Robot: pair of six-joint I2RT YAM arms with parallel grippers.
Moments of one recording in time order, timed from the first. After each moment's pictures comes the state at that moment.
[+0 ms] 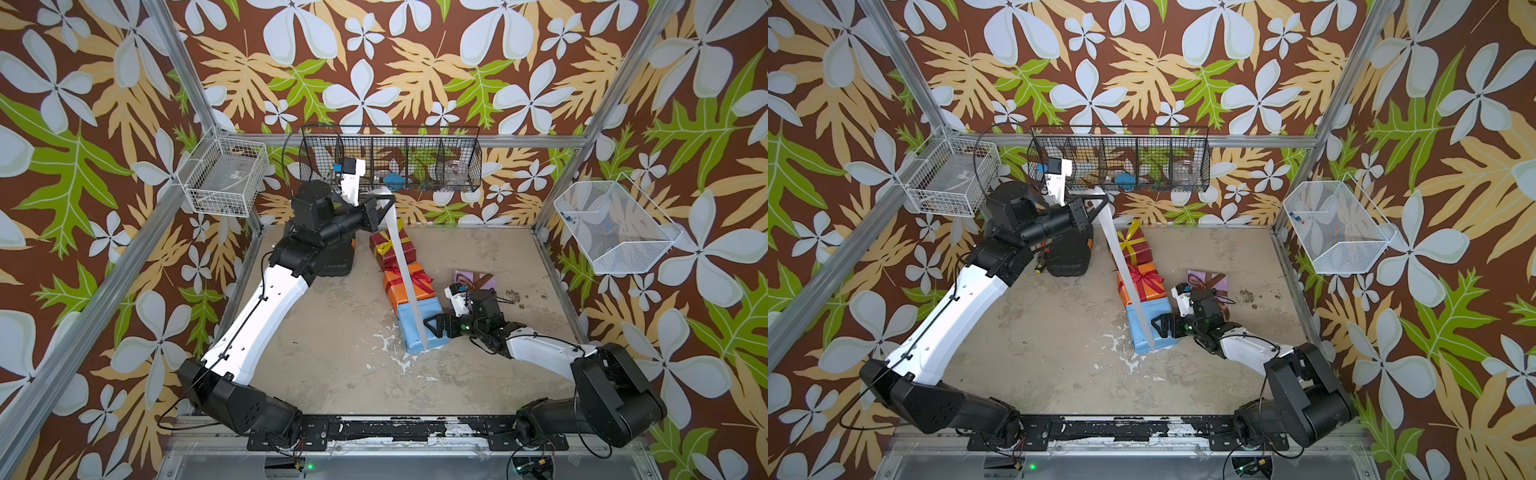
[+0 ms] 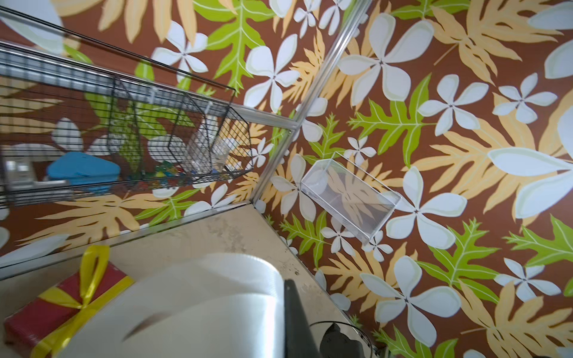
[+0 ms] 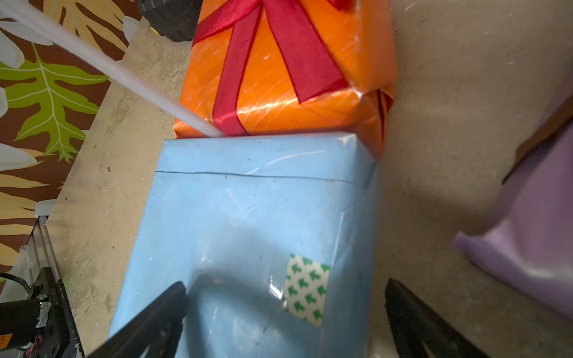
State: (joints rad) left arm -0.38 1.44 1.63 -0.18 0.47 -0.51; right arm 0.40 1.40 0.54 0.12 -0.38 0.31
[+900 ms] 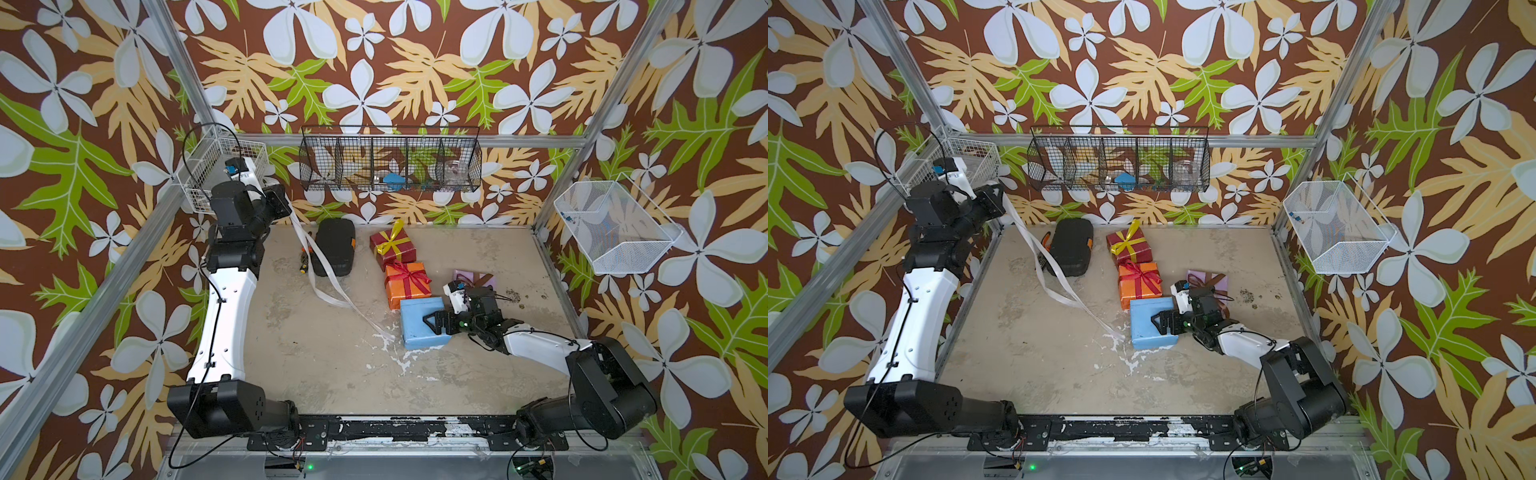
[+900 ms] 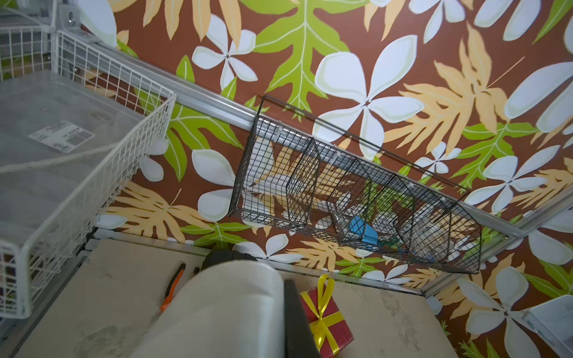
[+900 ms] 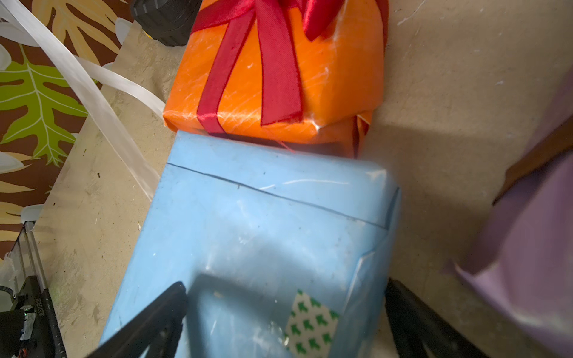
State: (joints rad) left arm 0.11 1.40 1.52 -0.26 0.24 -0.41; right arm 0.40 1.45 0.58 0.13 -0.37 0.30
